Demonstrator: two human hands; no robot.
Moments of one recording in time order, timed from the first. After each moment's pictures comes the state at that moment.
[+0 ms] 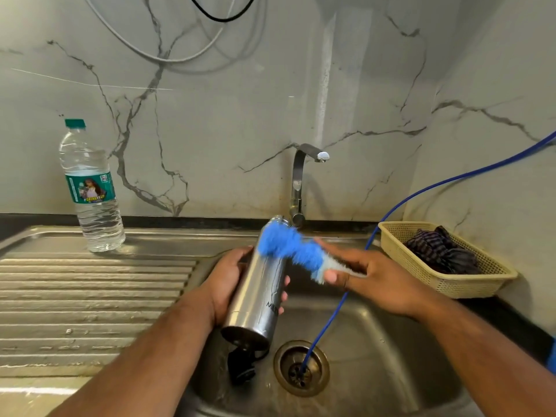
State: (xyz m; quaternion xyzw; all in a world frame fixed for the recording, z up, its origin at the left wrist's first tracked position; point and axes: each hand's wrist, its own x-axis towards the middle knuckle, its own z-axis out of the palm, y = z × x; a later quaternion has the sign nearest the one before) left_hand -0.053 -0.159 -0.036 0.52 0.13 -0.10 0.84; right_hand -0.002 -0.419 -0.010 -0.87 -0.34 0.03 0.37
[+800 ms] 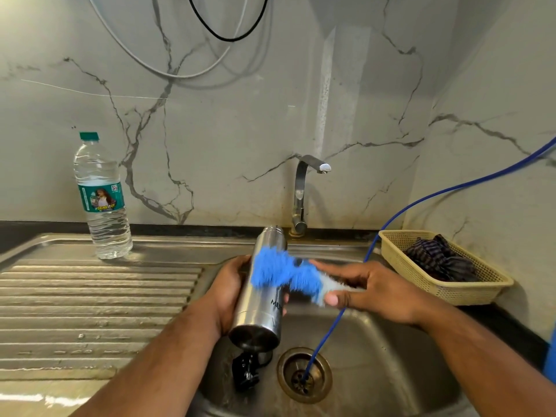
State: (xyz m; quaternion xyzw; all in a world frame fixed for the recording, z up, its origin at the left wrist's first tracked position) left_hand -0.065 -0.161 -0.033 0.52 0.16 -0.06 0.84; right_hand -0.017 -0.418 0.000 -0.85 -0.36 0.11 0.38
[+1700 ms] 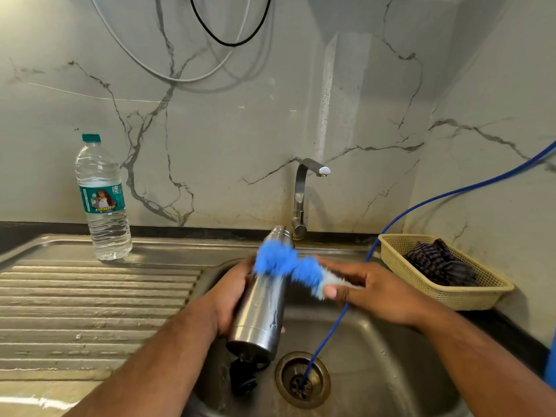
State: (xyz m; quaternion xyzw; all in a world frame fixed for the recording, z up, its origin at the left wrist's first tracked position) left_hand -0.067 -0.164 -0.030 0.57 0.15 -0.09 0.80; right_hand -0.010 -0.418 -0.005 -0.86 -0.35 0.05 0.37
